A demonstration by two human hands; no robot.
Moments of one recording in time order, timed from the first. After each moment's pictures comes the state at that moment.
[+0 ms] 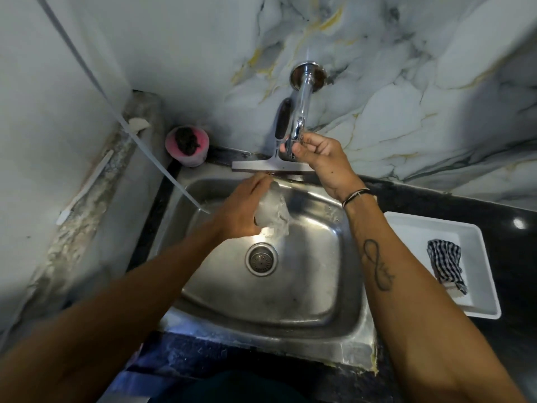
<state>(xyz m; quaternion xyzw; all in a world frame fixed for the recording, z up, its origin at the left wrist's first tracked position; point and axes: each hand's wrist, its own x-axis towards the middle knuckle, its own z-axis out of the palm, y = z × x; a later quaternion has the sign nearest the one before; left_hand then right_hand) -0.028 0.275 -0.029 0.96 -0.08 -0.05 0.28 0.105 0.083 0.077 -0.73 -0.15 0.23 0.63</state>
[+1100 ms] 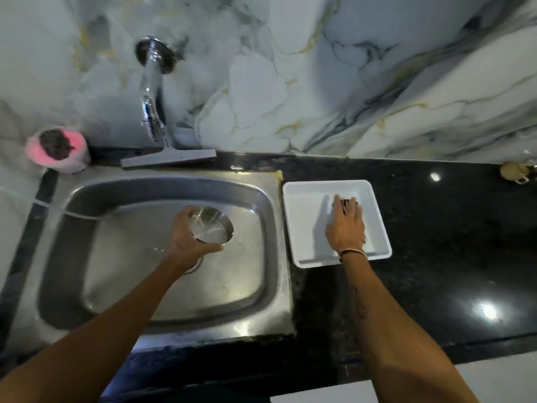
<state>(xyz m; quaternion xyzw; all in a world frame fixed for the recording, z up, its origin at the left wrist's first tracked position) -0.071 0.122 -0.081 0.82 0.22 -0.08 0.52 0.024 -0.255 -0.033 -0.98 0.11 0.14 0.03</state>
